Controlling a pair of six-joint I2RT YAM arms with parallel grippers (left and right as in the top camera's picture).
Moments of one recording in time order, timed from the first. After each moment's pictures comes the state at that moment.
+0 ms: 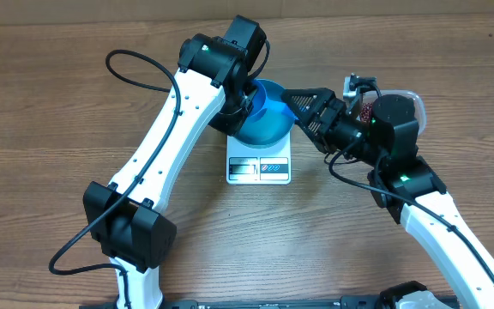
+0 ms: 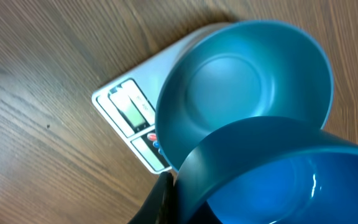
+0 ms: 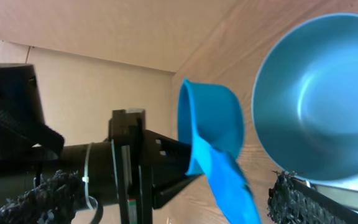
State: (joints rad) left arm -0.48 2.00 2.05 -1.43 0.01 -1.54; right arm 0.30 1.25 0.85 0.10 -0.56 1.16
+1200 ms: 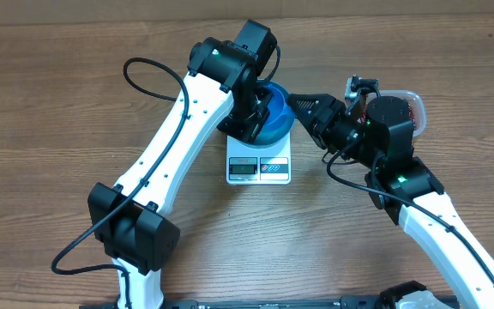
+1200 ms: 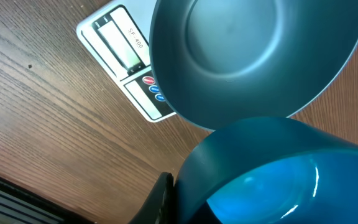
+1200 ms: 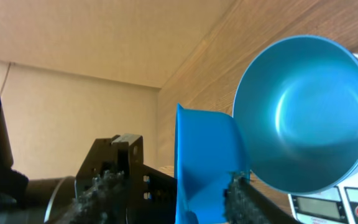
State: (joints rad) left arm -0.52 2.00 2.05 -1.43 0.16 -1.60; right arm 0.31 1.25 0.85 0.06 -0.46 1.14
